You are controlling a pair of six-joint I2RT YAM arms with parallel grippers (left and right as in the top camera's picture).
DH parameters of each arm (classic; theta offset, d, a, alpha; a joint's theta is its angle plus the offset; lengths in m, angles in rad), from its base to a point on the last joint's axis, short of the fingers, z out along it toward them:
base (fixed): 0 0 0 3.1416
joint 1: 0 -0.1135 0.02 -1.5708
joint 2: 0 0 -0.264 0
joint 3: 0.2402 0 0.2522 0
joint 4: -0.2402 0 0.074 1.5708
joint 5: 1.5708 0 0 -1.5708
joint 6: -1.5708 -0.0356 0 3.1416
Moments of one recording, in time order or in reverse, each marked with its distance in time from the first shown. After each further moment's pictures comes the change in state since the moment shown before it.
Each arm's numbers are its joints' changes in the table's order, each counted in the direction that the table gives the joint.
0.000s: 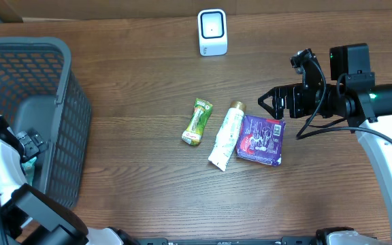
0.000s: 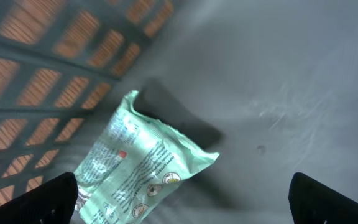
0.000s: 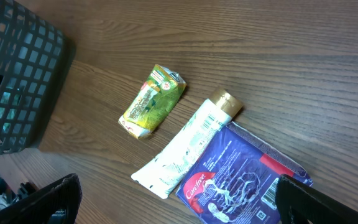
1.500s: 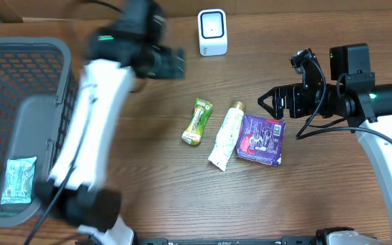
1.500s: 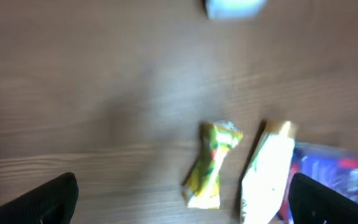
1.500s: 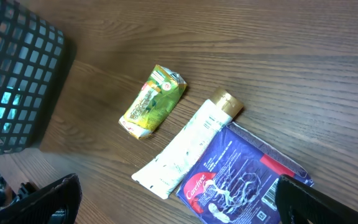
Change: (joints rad) left arm 0.980 -0.130 0.837 -0.594 0.230 0.373; right arm 0.000 0.000 0.000 0.001 -0.001 0.000
